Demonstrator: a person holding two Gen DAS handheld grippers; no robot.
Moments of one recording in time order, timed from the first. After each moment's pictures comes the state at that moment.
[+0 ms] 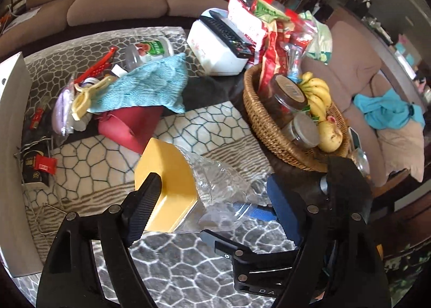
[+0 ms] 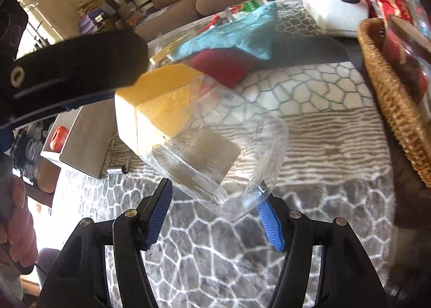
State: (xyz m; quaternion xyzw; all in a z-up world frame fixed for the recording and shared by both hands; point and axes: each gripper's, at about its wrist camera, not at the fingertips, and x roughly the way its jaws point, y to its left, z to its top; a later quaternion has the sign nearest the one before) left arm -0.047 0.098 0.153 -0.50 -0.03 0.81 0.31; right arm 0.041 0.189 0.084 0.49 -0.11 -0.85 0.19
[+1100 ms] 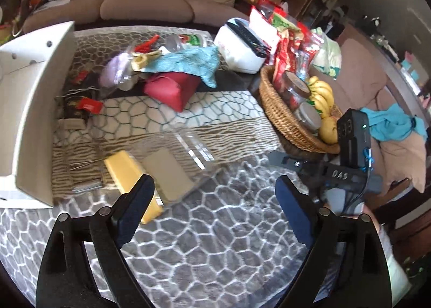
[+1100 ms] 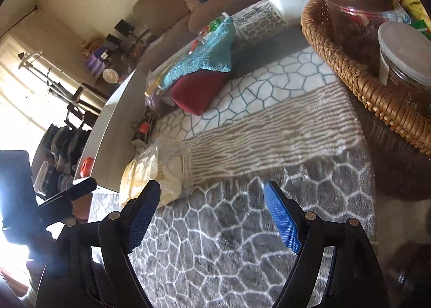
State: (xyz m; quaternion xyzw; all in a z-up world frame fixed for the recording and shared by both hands) left arm 0.043 -0.011 0.144 -0.47 -0.07 0.85 0.24; right arm 0.042 0.255 0.075 0.47 -0.24 -0.82 0.22
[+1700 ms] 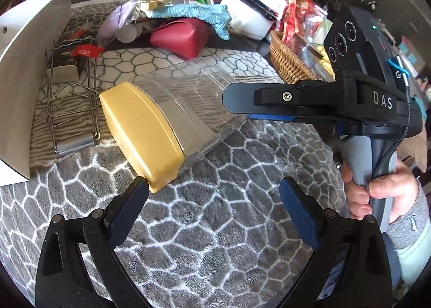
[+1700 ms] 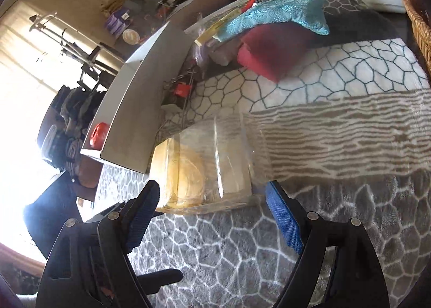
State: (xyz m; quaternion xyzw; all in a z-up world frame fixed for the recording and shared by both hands) left arm 0.054 -0.013 0.068 -0.49 -0.05 0.82 0.28; right arm 0.014 0.141 0.065 0.51 -0.18 -0.78 0.30
